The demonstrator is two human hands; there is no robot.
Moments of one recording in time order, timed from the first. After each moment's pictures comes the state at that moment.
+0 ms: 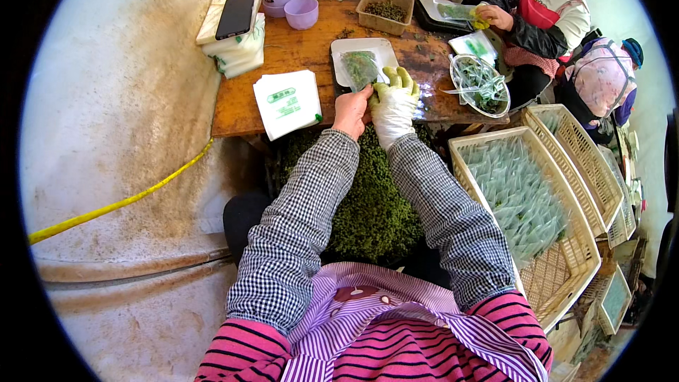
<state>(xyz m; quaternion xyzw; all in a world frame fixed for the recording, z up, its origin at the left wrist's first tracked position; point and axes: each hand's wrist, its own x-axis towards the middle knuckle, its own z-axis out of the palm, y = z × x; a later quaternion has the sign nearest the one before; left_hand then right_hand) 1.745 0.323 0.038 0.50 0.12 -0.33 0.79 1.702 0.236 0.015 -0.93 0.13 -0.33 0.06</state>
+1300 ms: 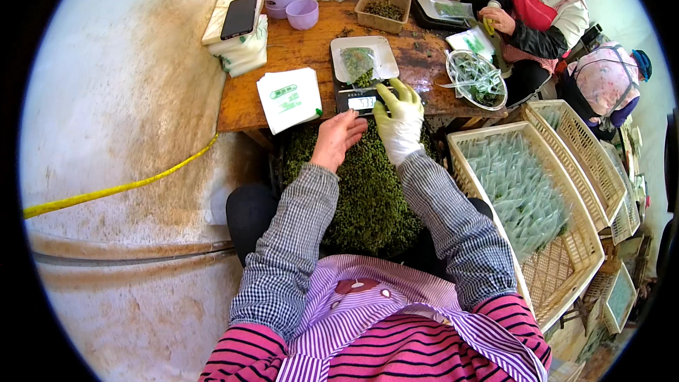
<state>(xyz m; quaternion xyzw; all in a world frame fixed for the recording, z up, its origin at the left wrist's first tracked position) 1.694 0.386 0.025 0.55 0.03 -0.35 0.76 1.646 0.249 0.039 -0.90 0.11 -0.38 0.18</state>
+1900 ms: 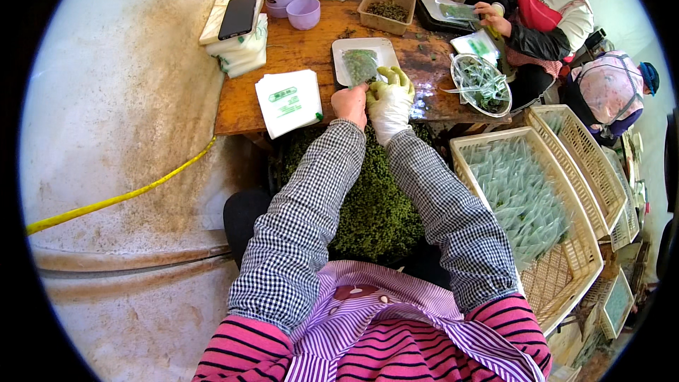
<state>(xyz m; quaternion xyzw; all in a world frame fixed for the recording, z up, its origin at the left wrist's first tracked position) 1.753 0.308 0.026 0.53 0.18 -0.18 0.81 1.700 0.241 0.022 -0.92 0.12 -0.34 0.13</state>
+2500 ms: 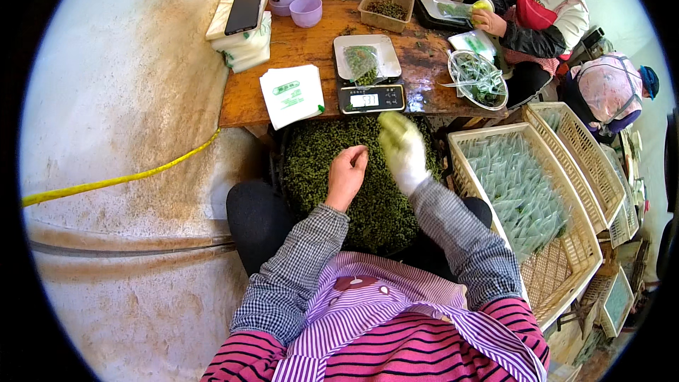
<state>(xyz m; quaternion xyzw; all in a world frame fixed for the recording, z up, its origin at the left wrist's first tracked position) 1.618 0.401 -0.012 0.75 -0.09 -0.19 0.63 1.590 0.256 0.027 -0.89 0.04 -0.28 0.36</state>
